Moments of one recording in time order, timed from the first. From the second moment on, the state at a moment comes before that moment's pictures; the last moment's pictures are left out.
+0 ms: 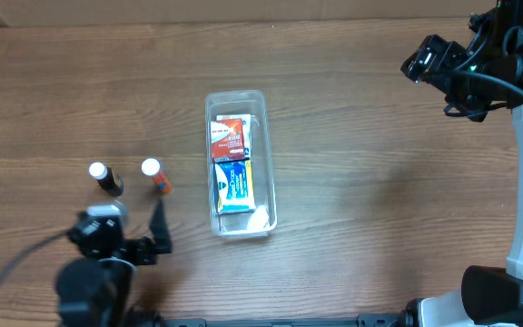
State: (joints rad) left arm 0.05 0.27 0.59 -0.68 0.03 -0.10; right arm -0.07 1.67 2.01 -1.39 -0.26 0.44
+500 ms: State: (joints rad) left arm 0.34 1.48 1.34 -1.15 -0.01 -0.29; right arm -0.07 1.67 2.01 -1.39 -0.26 0.44
